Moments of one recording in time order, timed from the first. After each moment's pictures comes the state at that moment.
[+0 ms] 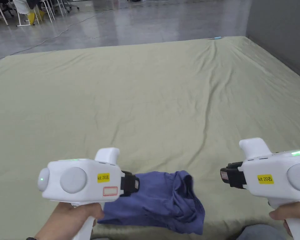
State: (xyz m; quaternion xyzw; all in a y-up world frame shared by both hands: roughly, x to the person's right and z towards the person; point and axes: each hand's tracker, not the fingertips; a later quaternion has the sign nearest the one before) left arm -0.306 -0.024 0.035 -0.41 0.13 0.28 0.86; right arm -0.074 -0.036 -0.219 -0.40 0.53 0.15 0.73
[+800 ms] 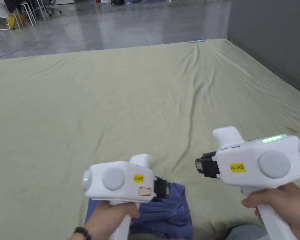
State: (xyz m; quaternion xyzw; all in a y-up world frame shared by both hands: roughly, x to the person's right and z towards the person) left arm -0.273 -0.033 -0.033 -0.39 0.05 0.32 0.86; right arm -0.099 -0.005 -0.210 -0.38 0.54 0.13 0.73
